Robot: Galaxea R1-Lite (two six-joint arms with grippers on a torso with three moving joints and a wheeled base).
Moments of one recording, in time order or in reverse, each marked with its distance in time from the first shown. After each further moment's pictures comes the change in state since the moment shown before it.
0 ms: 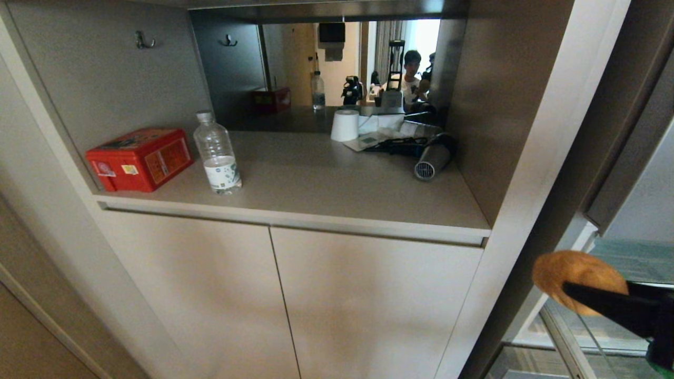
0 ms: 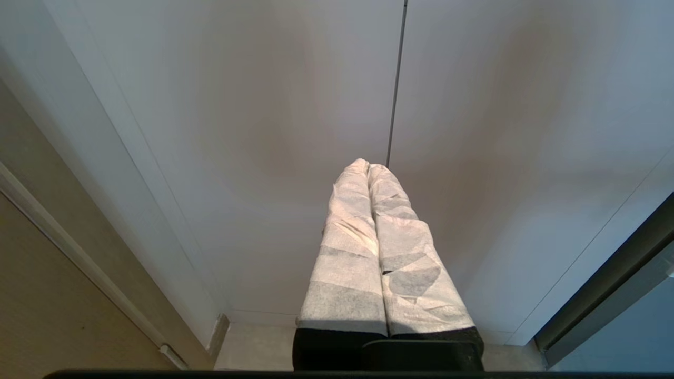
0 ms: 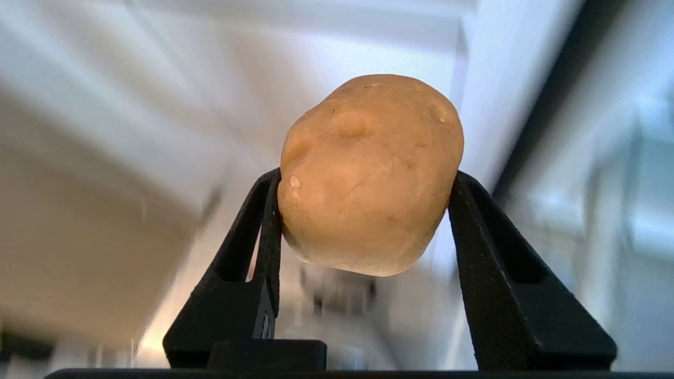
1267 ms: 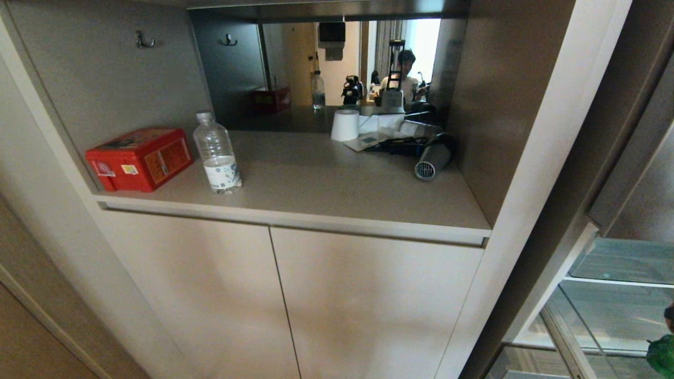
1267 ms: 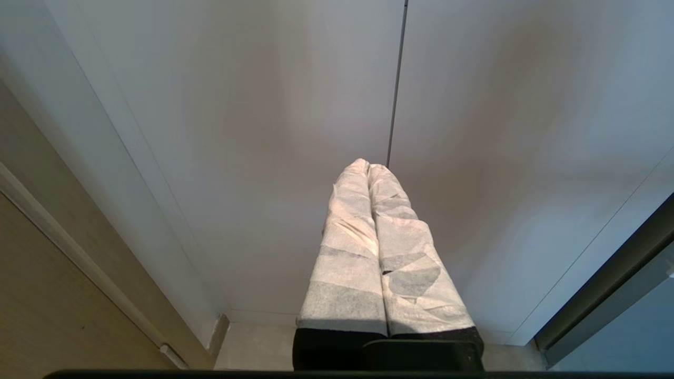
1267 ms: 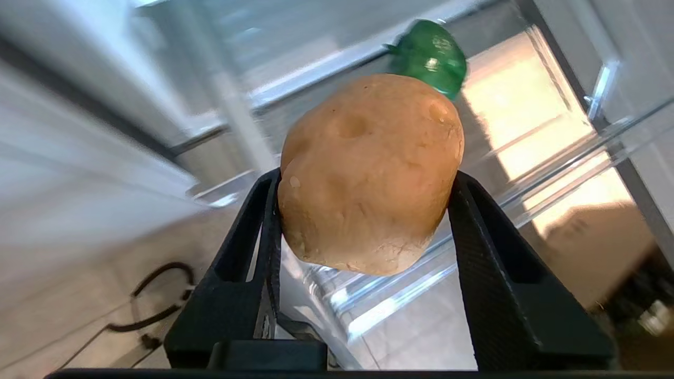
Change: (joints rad) left arm 0.000 0.000 0.000 0.000 0.000 0.000; right arm -0.759 0.268 -0.011 0.188 -0.186 -0.011
